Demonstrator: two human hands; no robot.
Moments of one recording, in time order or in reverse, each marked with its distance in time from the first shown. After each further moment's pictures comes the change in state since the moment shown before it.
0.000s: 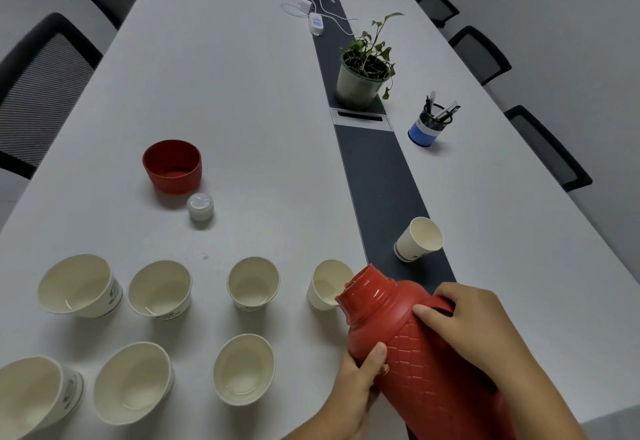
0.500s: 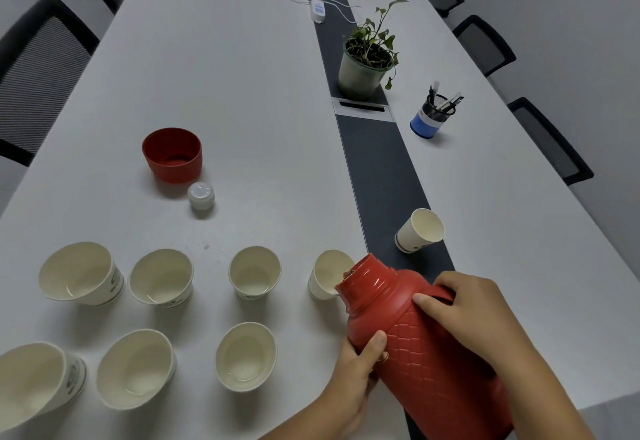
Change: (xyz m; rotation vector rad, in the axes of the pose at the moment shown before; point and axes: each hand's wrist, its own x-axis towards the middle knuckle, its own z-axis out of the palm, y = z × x) left_hand -0.003 0.002 0.000 0.017 -0.033 0.022; right_hand 0.001 -0.002 0.001 0.009 0.000 -0.017
